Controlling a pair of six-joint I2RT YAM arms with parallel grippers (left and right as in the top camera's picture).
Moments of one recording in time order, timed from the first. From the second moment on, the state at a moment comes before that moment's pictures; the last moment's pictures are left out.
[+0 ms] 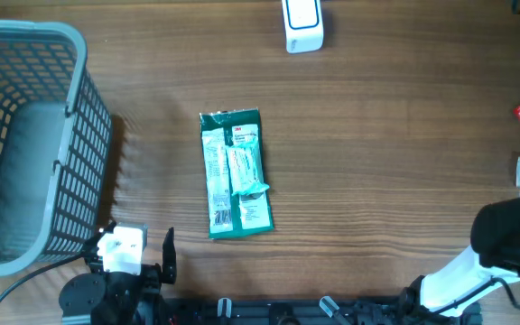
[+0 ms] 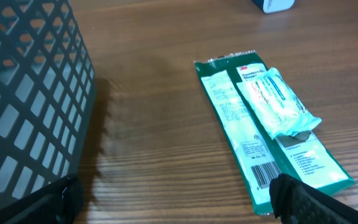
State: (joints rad) left arm 0.08 0.01 0.59 -1.08 0.14 0.15; right arm -0.30 1.87 2.01 -0.16 -1.18 0.90
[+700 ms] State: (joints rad) left arm 0.08 0.01 0.59 -1.08 0.14 0.15; right arm -0.43 2.31 2.05 -0.89 0.51 0.39
